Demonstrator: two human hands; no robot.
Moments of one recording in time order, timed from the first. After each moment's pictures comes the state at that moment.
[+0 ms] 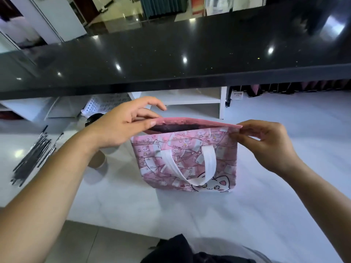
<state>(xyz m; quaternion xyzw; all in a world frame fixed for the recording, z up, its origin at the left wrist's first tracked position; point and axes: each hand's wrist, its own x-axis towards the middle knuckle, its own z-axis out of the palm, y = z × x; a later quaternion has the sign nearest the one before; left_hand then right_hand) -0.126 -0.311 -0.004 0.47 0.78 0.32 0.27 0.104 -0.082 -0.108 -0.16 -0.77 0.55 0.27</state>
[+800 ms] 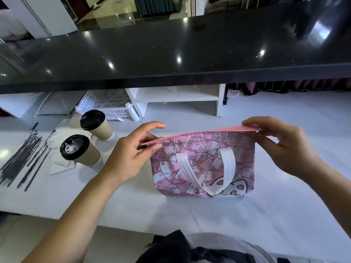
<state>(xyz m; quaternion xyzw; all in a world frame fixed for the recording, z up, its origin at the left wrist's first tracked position) -0.088 -0.342 -0.084 0.47 0.75 0.45 0.12 0.136 -0.070 -0.109 -0.13 -0.86 0.39 0.29</state>
